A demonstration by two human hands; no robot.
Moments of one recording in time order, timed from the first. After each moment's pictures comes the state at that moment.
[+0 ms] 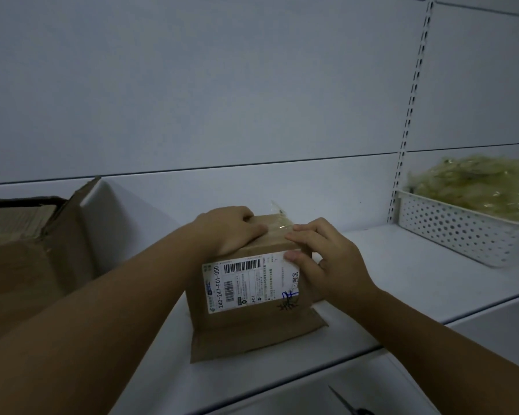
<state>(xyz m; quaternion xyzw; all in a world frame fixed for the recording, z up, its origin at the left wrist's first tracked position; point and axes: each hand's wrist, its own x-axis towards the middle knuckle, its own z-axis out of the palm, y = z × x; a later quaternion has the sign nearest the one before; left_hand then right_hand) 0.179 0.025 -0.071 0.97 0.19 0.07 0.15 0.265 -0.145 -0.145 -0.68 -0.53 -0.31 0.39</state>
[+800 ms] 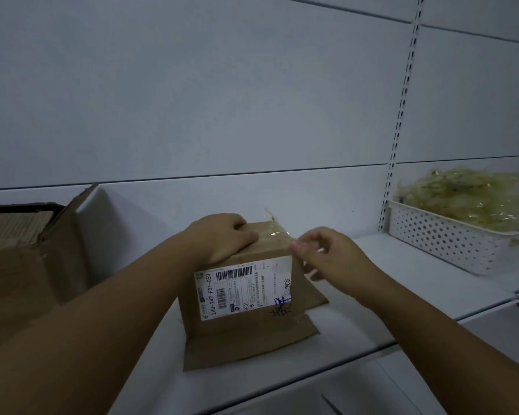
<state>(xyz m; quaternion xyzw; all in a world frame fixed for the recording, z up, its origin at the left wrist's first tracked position) 0.171 0.028 -0.071 0.97 0.17 0.09 0.16 0.265 -0.161 -0.114 -0.78 -0.37 0.06 0.51</state>
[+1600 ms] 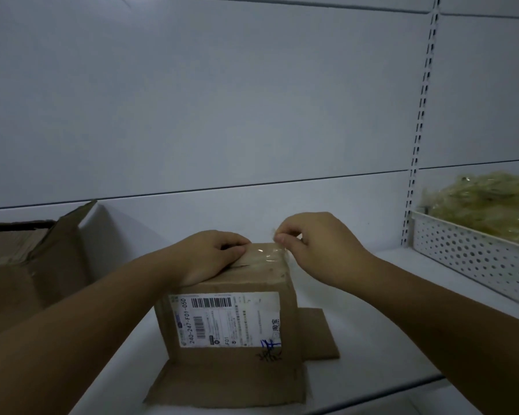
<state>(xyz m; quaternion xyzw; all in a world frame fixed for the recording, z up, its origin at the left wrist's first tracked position) 0.173 0.028 -0.069 0.96 0.14 0.07 0.22 0.292 -0.141 -0.075 -0.76 -0.54 -0.15 0.33</state>
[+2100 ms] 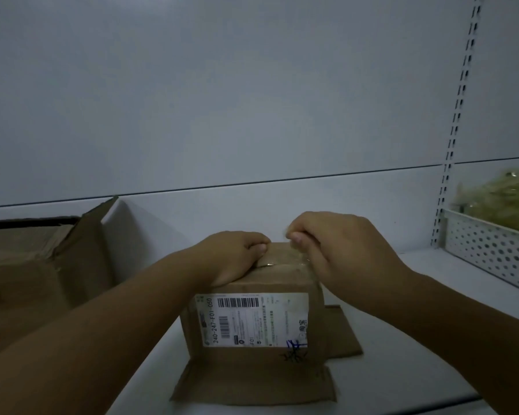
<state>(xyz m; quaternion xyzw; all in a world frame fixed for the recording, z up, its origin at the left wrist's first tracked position) 0.184 0.031 -0.075 0.97 0.18 0.06 0.15 0.264 -0.149 -0.067 -0.72 -0.59 -0.24 0.27</state>
